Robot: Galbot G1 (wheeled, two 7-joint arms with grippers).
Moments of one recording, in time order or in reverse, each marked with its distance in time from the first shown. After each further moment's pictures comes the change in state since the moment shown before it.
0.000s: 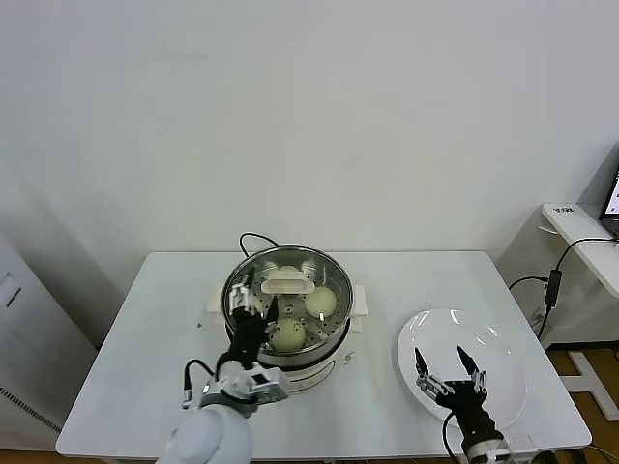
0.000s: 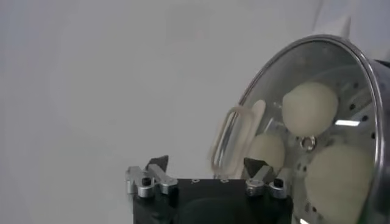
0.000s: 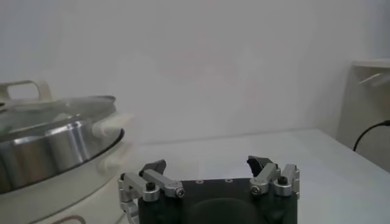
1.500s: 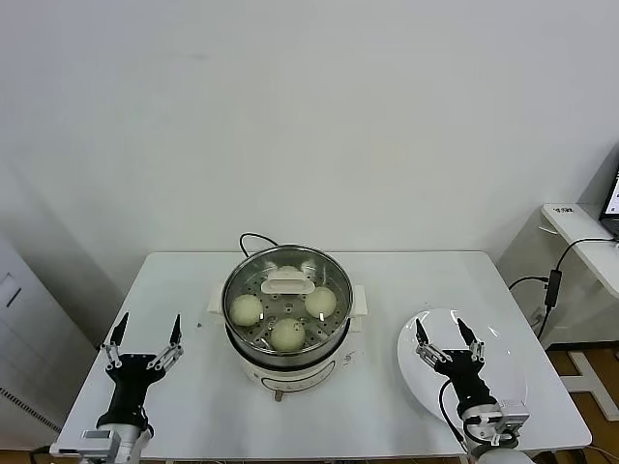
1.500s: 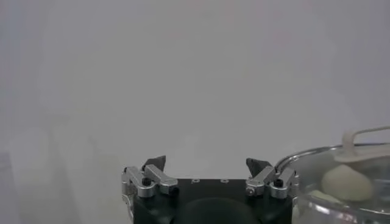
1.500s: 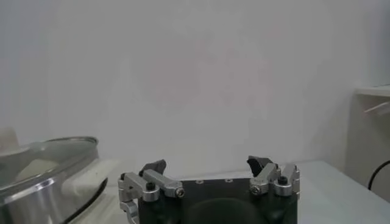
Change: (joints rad) left arm 0.468 -0.407 -0.794 0.062 -0.823 -0.855 0.047; right arm 0.149 -0.028 -0.031 -0.067 0.022 -0.012 0.046
